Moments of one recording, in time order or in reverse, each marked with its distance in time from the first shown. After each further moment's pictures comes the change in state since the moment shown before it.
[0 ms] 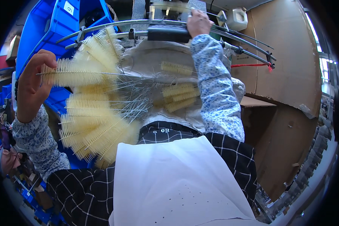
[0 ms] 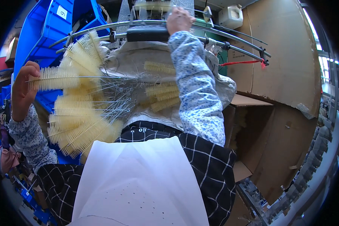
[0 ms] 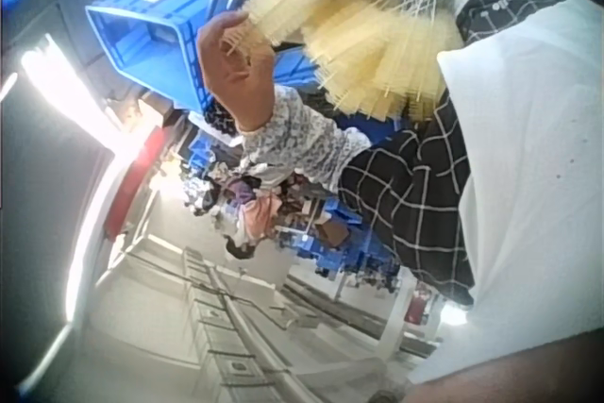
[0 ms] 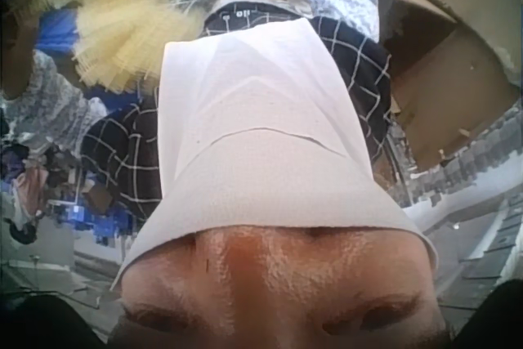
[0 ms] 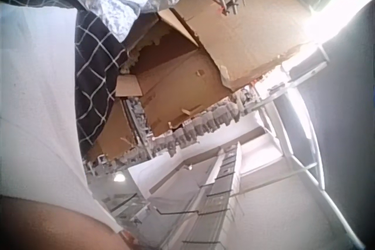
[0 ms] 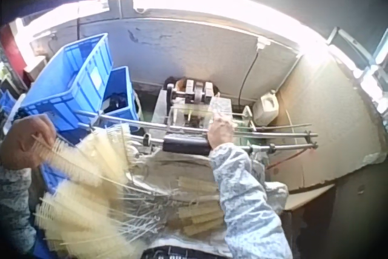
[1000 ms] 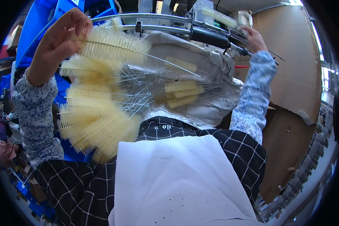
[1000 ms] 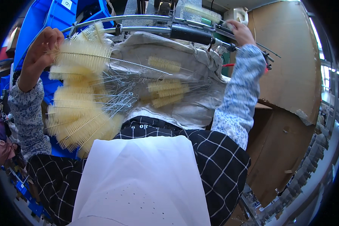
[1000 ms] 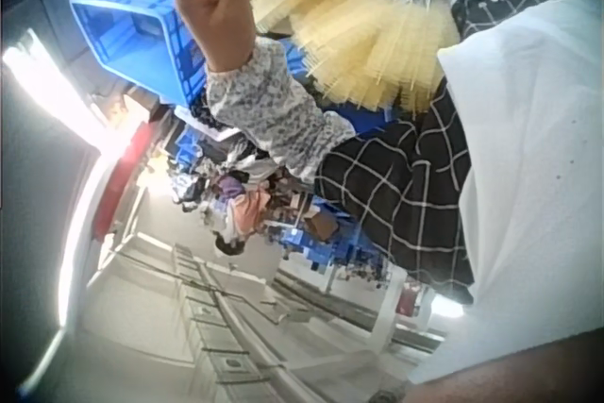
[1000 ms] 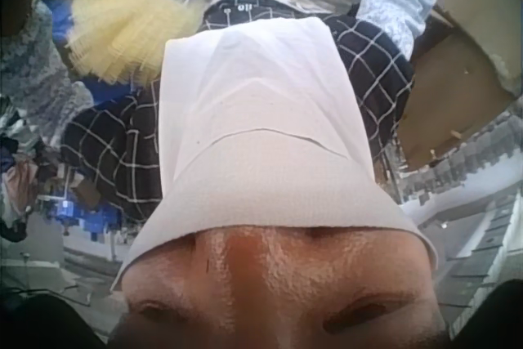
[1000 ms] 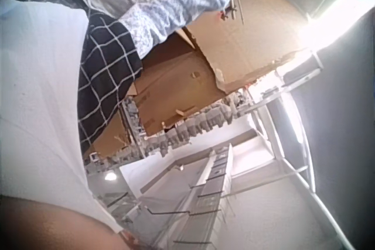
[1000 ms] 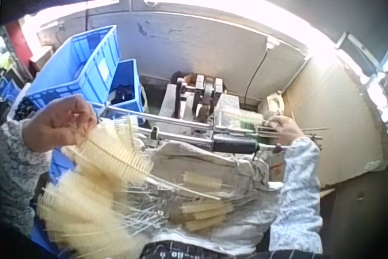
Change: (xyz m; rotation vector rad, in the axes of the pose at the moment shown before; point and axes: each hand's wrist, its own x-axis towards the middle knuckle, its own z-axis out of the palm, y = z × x) left_hand 0.036 -0.017 0.018 -0.252 -0.129 0.193; right_hand 0.021 0.167 -0.095 0.248 -0.427 -0.089
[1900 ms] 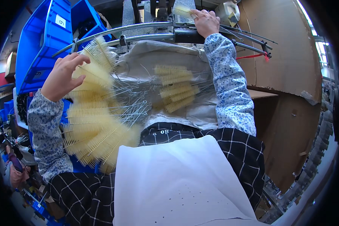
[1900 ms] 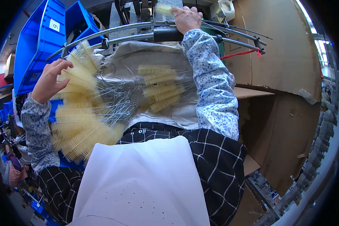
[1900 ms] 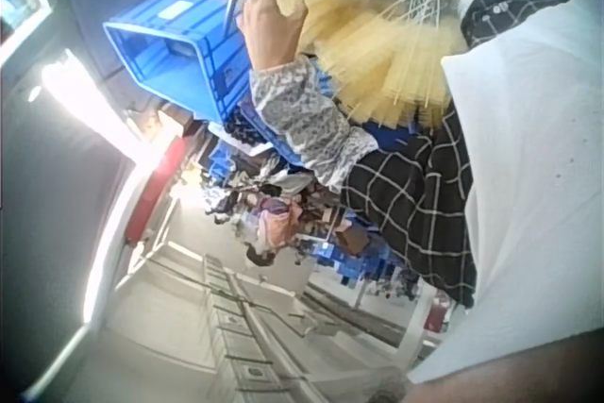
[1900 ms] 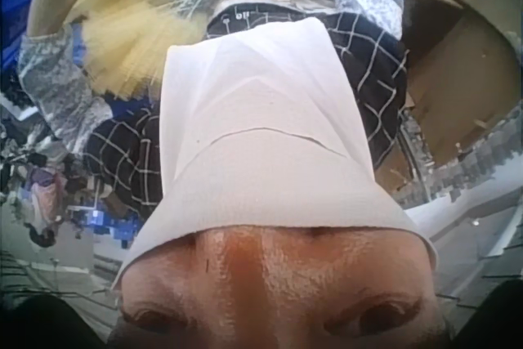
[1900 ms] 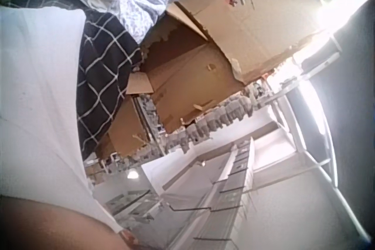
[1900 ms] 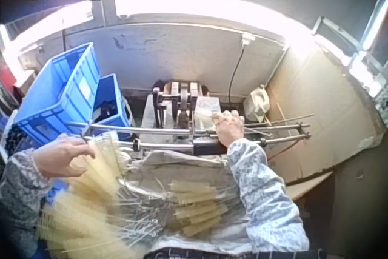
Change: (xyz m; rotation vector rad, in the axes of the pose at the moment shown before) left_hand 0.014 0.000 0.015 0.889 -0.254 -0.365; right_hand 0.017 -0.094 0.077 -0.466 0.400 0.010
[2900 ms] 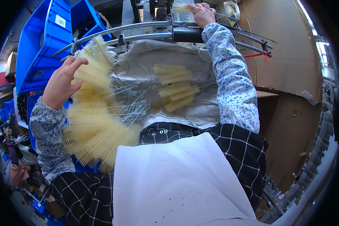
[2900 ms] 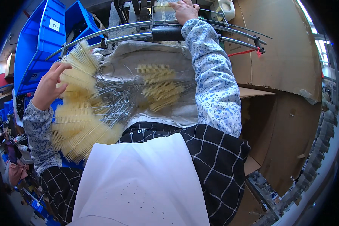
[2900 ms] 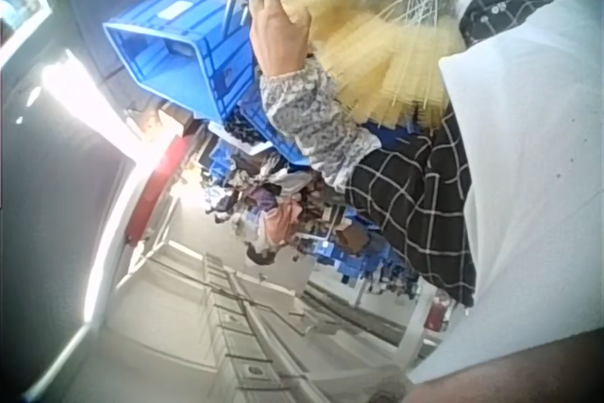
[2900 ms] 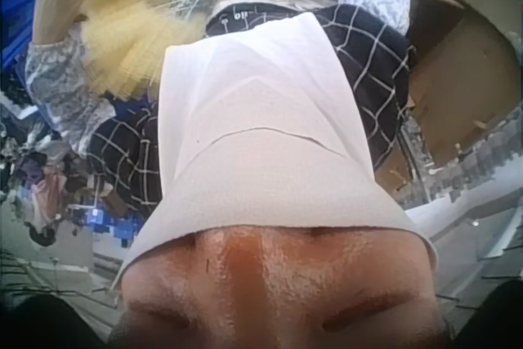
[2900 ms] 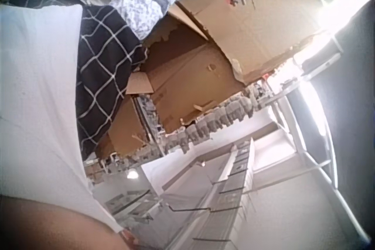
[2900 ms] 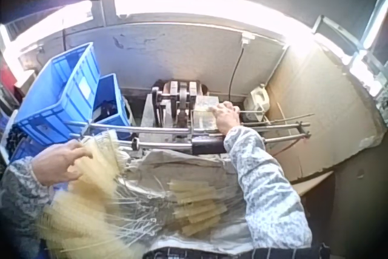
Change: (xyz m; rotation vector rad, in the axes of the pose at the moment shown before) left_hand -0.004 0.009 0.006 -0.186 0.049 -0.094; right_hand 0.033 0.012 0.032 0.093 0.041 -0.196
